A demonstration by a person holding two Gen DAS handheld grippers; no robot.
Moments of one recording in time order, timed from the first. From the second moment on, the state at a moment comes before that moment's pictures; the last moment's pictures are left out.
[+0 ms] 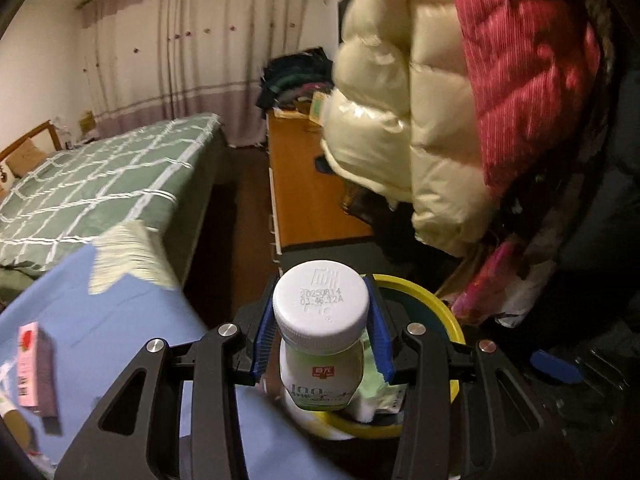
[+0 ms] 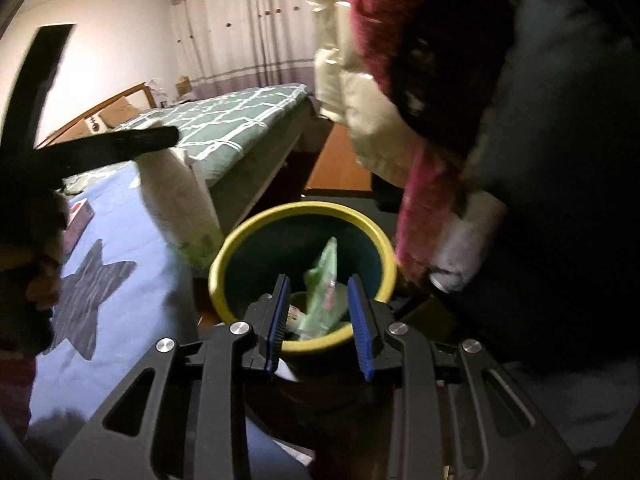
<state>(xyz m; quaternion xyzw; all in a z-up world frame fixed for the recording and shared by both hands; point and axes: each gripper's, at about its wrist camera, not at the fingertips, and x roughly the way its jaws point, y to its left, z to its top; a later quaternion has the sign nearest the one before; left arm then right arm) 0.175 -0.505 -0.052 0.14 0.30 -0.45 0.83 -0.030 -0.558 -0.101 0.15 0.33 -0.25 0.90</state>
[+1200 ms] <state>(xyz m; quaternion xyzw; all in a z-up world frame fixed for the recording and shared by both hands) 0.253 -0.028 -0.088 -0.01 0.28 0.03 0.96 0.165 -0.326 -0.117 0.03 0.41 0.08 0.91</state>
